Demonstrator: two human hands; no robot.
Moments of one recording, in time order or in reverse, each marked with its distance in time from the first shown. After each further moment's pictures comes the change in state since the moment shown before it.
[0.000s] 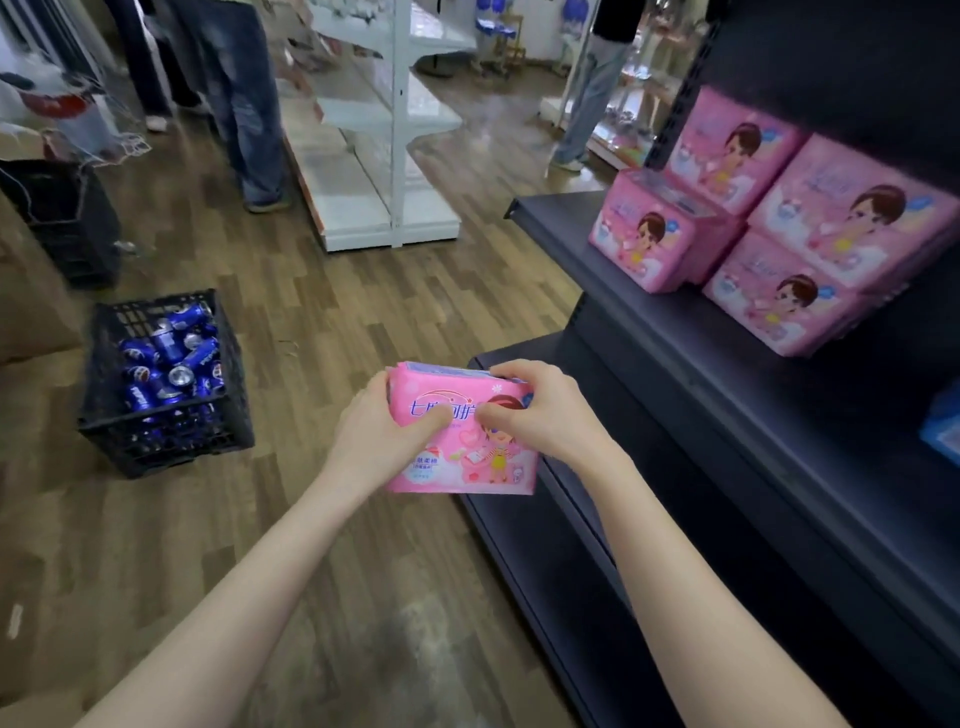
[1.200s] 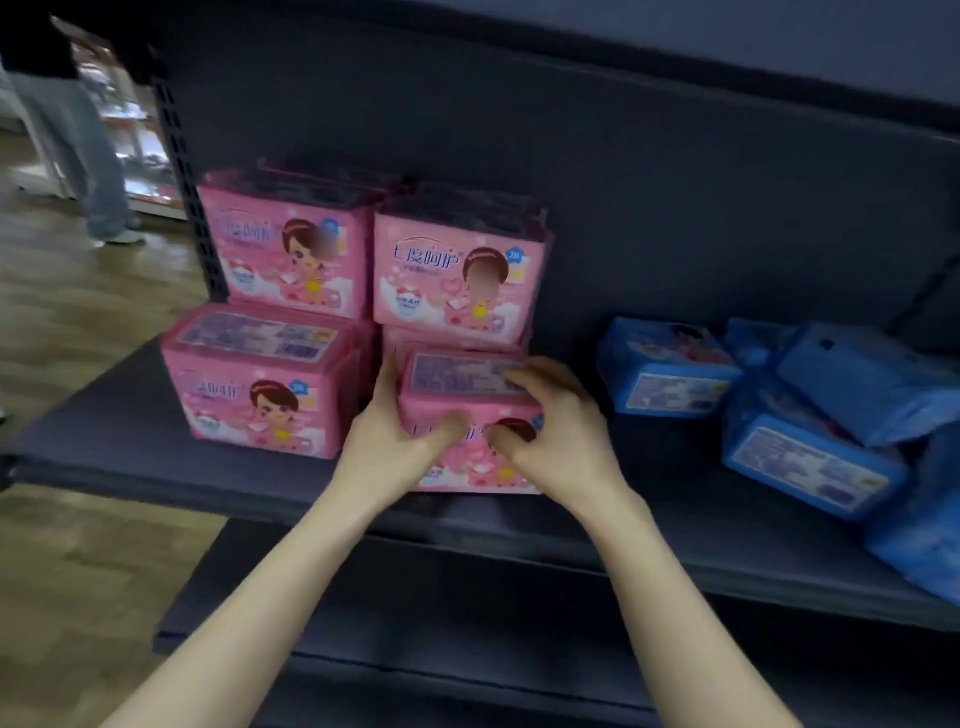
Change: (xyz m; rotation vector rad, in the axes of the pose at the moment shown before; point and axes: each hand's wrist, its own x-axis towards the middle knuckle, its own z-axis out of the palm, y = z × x) left_hand 0.165 0.201 0.229 -0.111 -0.824 0.588; right_hand 0.040 0.123 -0.178 -0.276 0.920 0.462
